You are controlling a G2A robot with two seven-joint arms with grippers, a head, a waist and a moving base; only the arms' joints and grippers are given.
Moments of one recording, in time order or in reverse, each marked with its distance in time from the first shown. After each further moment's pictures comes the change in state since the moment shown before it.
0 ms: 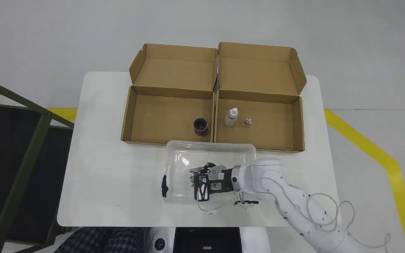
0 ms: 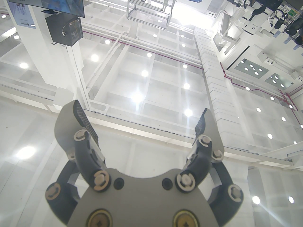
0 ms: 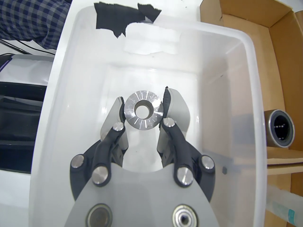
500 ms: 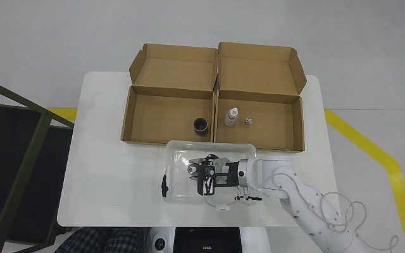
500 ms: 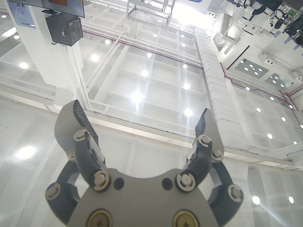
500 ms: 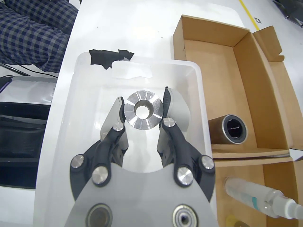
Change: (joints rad) left arm 0.000 0.000 0.000 0.000 0.000 0.000 0.000; right arm -0.004 0.012 0.080 -0.096 0.099 0.023 0.011
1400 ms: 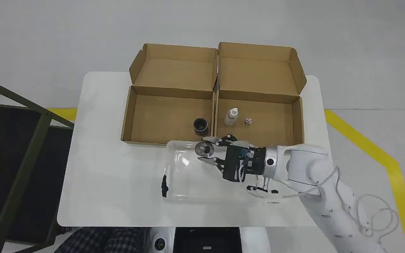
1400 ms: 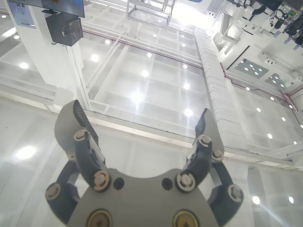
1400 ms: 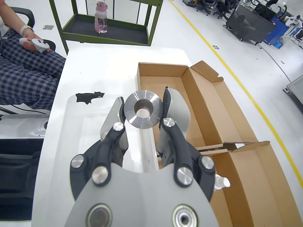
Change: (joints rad) left arm 0.000 0.000 0.000 0.000 0.000 0.000 0.000; right arm -0.045 0.034 0.217 -0.137 0.185 0.005 -0.071
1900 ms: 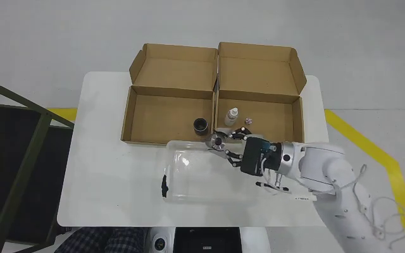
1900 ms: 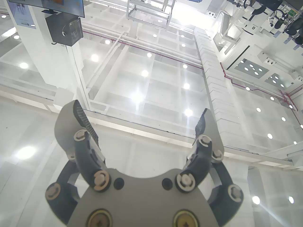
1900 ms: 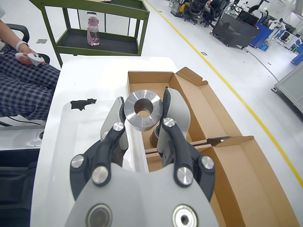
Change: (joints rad) left arm 0.000 0.000 0.000 0.000 0.000 0.000 0.000; right arm -0.034 0.017 0.096 -0.024 0.053 0.001 -0.034
